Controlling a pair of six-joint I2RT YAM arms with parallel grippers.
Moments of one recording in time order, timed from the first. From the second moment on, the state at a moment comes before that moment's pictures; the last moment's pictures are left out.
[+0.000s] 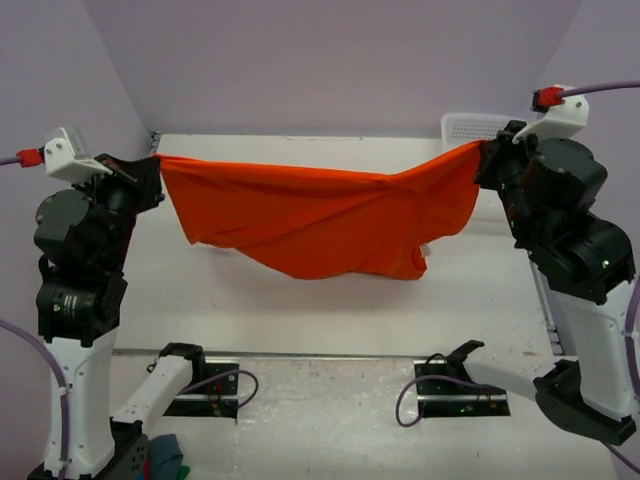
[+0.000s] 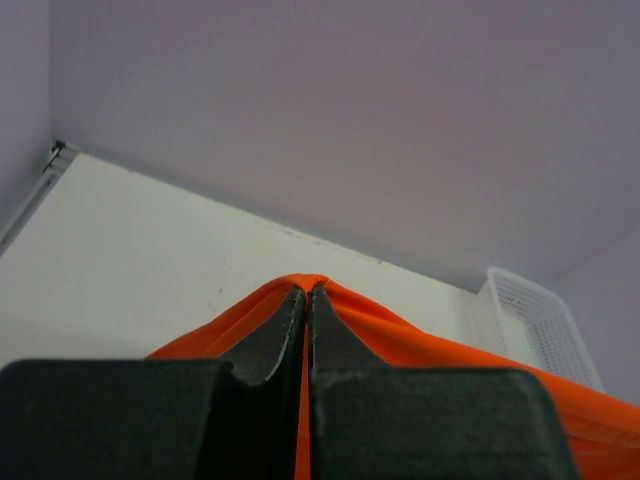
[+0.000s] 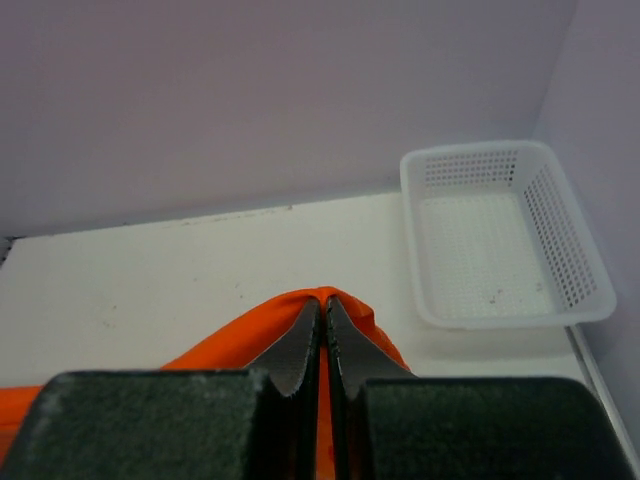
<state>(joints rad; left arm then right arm) -0.10 0.82 1.44 -0.62 -0.14 -0.49 0.55 1.11 1.87 -0.90 0.62 0.24</state>
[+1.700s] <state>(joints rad) -0.09 1.32 1.98 -0.50 0.08 -0.35 0.46 1.40 2.40 -0.78 0.35 -0.21</state>
